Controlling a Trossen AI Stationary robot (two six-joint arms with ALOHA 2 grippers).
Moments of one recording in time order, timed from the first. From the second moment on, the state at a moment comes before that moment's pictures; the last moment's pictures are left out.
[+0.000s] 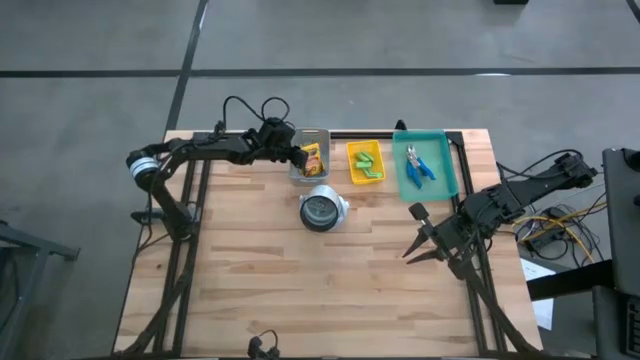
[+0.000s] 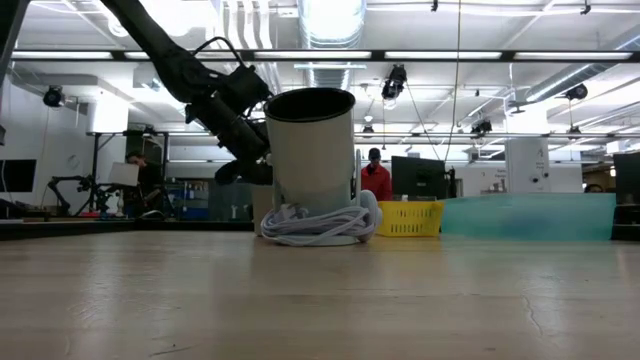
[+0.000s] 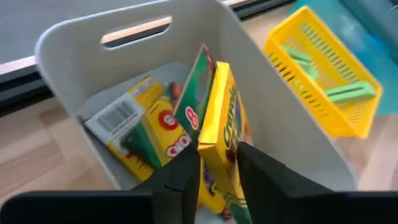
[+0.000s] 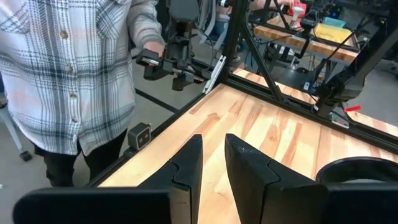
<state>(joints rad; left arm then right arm) 0.63 1.64 0.94 0.05 0.10 -0.45 0.43 0.81 0.78 -0.23 -0.10 -0.13</state>
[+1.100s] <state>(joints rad) 0.56 1.52 1.14 0.01 0.08 -0.05 0.43 0.81 0.78 -0.23 -0.10 0.01</state>
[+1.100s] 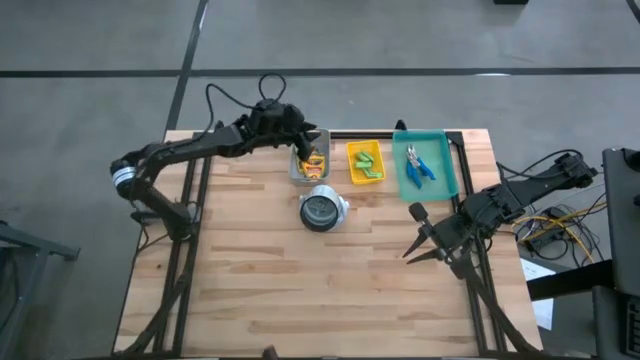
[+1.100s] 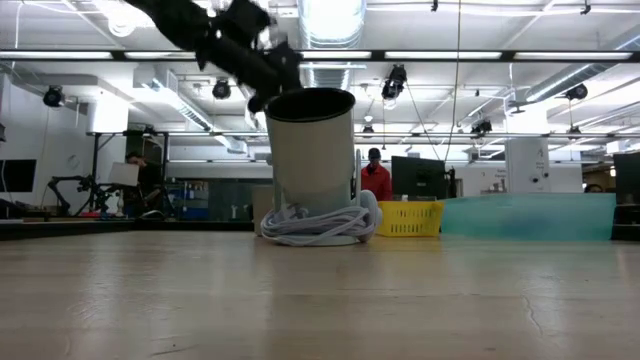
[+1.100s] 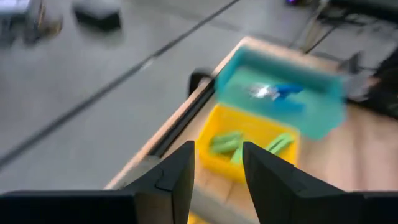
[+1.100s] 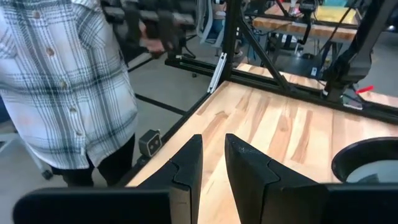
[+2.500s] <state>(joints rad) -0.34 1.22 1.06 -0.10 -0.14 0.01 0.42 1.03 0.75 0.27 -0.11 0.03</state>
